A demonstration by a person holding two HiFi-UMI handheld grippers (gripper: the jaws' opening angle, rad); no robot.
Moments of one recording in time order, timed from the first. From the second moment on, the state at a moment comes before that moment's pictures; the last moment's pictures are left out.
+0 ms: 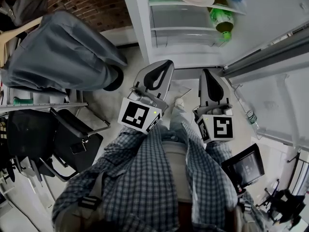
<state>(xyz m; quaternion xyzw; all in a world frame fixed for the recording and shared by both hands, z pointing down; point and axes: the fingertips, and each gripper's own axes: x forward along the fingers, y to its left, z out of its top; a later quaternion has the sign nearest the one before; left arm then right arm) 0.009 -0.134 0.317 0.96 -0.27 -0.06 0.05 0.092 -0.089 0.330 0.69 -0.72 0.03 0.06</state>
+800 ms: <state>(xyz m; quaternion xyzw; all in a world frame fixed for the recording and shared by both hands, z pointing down) 0.052 -0.193 0.301 0.93 -0.36 -0.07 0.03 0.135 -0.182 0.317 0.61 -0.79 0.02 0.04</state>
